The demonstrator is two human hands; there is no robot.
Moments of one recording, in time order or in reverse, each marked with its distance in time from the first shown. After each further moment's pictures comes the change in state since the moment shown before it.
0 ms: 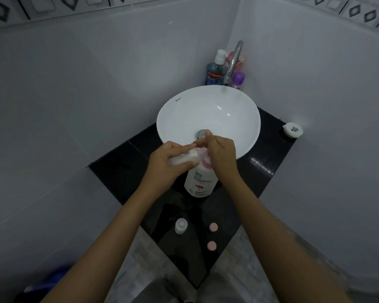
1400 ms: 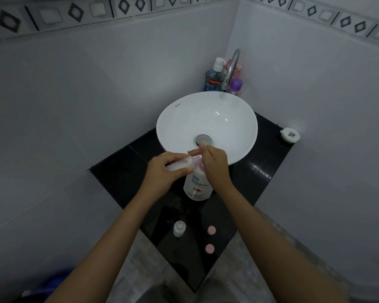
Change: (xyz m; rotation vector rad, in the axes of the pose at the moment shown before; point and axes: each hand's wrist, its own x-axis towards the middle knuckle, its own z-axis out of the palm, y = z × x) left_hand -0.005 -0.006 -0.001 -0.005 0.020 -0.064; right_hand -0.008 0.020 0.006 -0.114 -0.021 -0.053
